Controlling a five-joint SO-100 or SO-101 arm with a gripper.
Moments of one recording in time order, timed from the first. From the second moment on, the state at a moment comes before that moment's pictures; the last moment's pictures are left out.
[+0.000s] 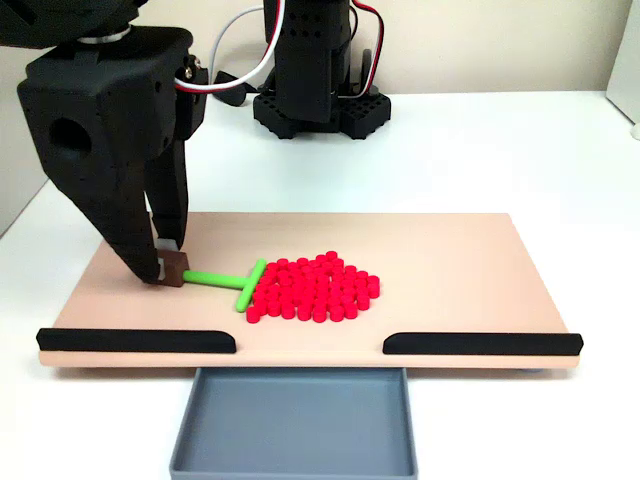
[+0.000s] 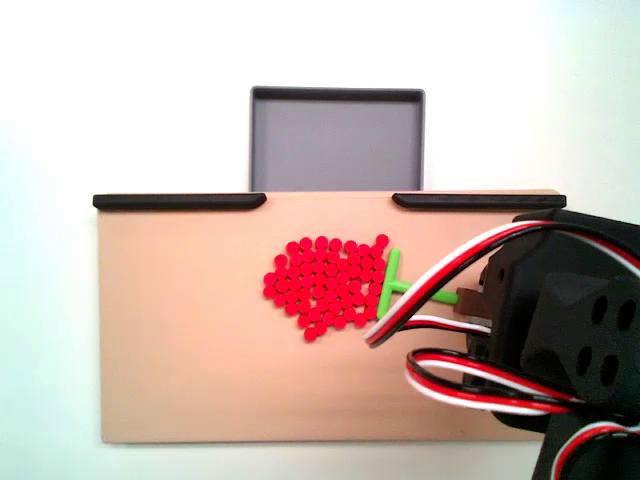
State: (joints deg) arm 19.2 56.4 59.2 90.1 -184.0
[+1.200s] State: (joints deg) arm 18.3 56.4 59.2 90.1 -178.2
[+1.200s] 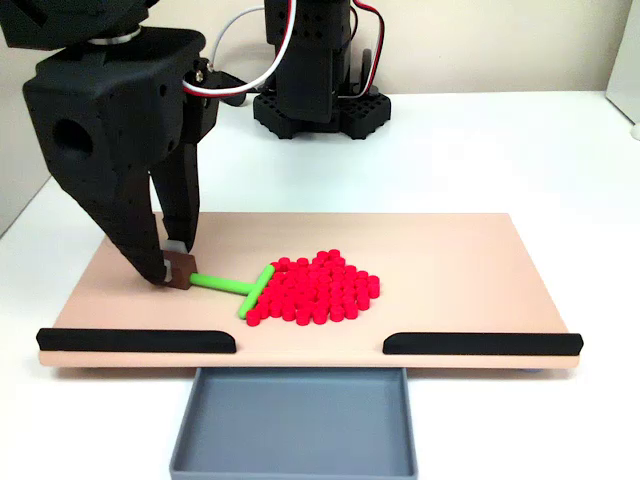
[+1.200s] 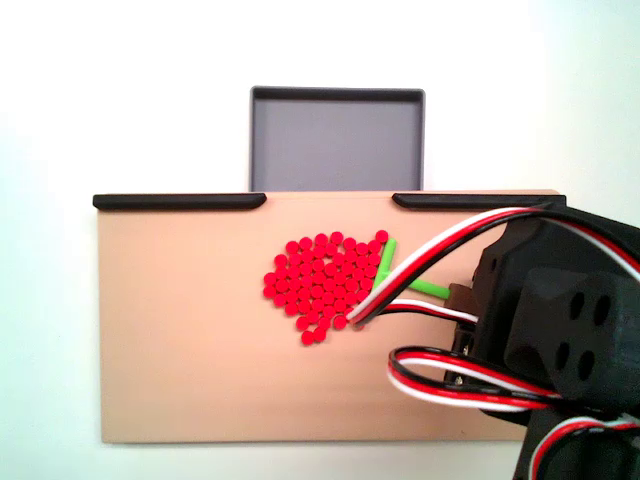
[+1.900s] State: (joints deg) arm 17.2 56.4 59.2 90.1 -173.0
